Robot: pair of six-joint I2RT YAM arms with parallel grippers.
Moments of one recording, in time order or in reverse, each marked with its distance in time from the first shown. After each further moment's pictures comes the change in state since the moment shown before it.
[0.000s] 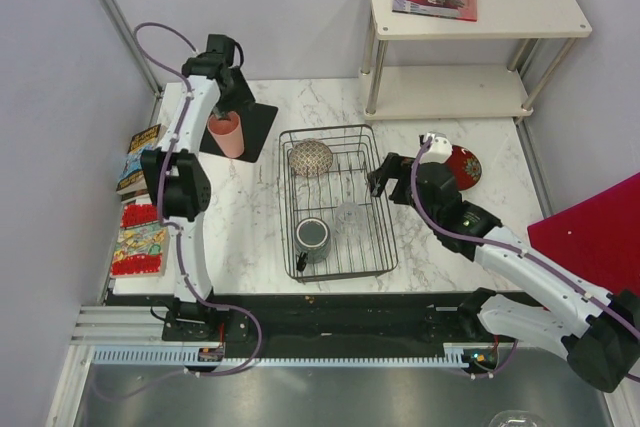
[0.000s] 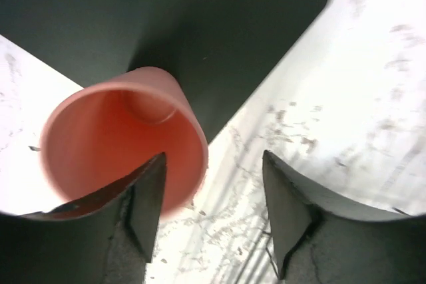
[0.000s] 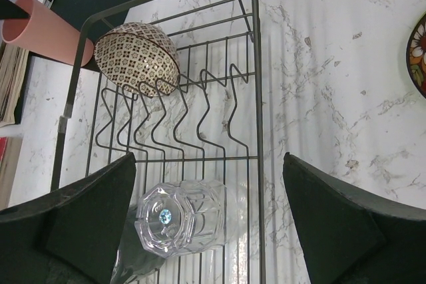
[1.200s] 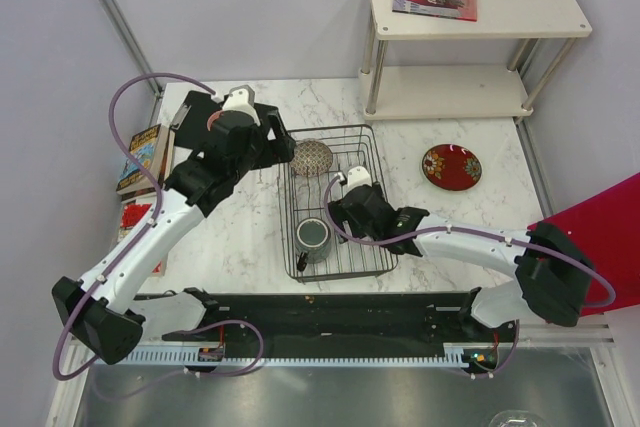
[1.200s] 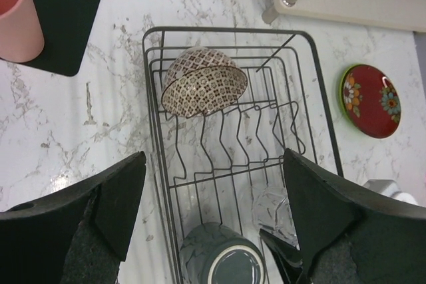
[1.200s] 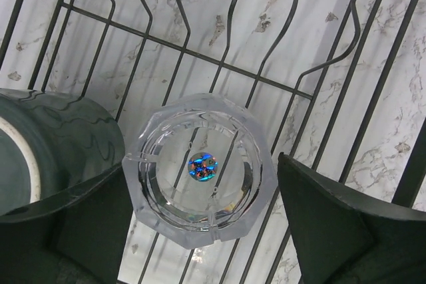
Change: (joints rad) left arm -0.449 -1.077 -1.008 0.547 -0.099 -0.006; right arm 0.288 0.404 0.071 -0.053 0.043 -0.264
